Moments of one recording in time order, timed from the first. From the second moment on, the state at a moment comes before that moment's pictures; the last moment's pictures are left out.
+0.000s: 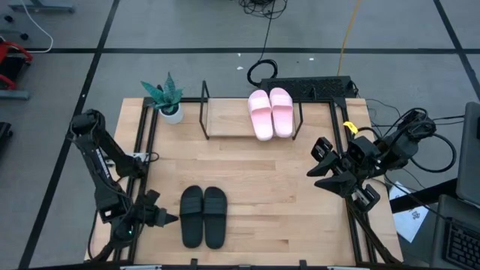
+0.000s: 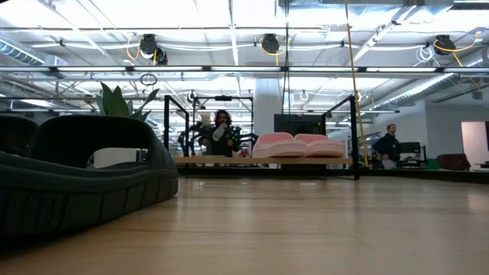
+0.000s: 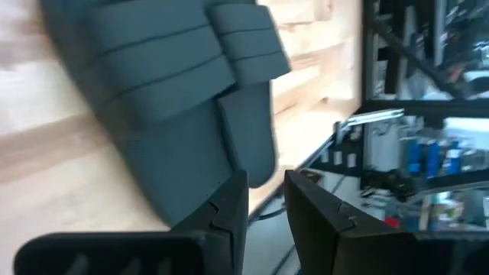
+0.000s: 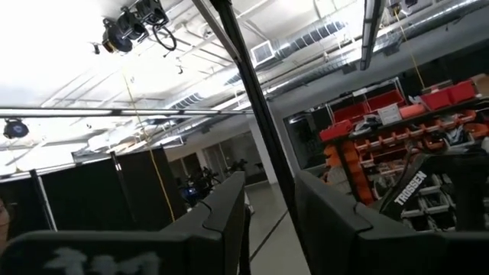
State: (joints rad) left arm -1.19 1.25 0.74 -0.55 -0.78 -2.41; right arm 0.62 1.10 1.26 0.26 0.29 0.26
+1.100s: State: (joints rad) left arm -1.10 1.67 1.06 -0.40 -1.16 -2.49; right arm 0.62 1.10 1.26 0.26 0.37 0.23
